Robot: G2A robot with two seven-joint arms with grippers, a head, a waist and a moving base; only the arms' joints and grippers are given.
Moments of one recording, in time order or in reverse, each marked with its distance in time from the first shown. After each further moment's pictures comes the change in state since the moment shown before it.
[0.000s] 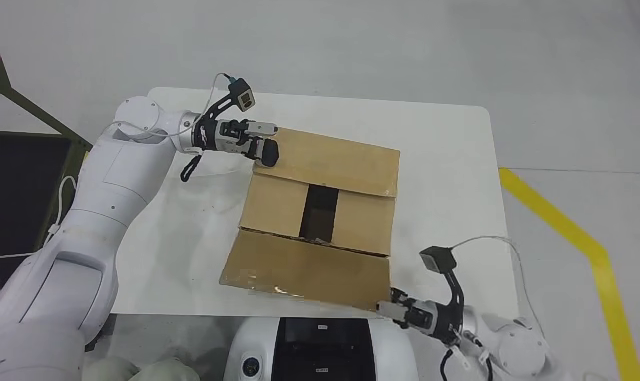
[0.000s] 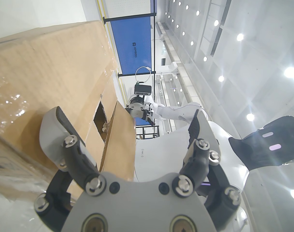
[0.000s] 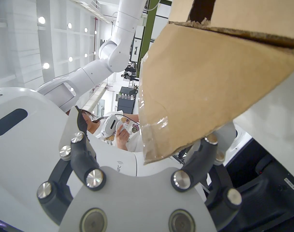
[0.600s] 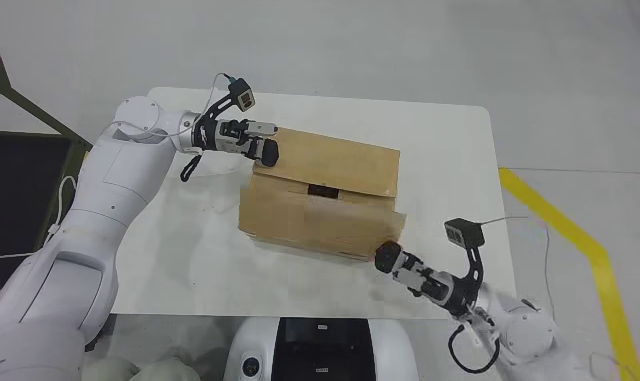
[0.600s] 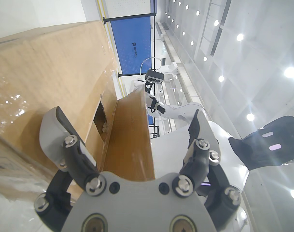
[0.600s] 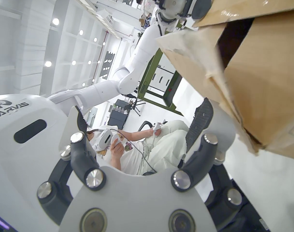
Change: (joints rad) left arm 0.000 0.000 0.000 0.000 0.000 0.000 0.000; right arm 0.113 -0.005 0.004 0.034 -0.036 -0.086 -0.143
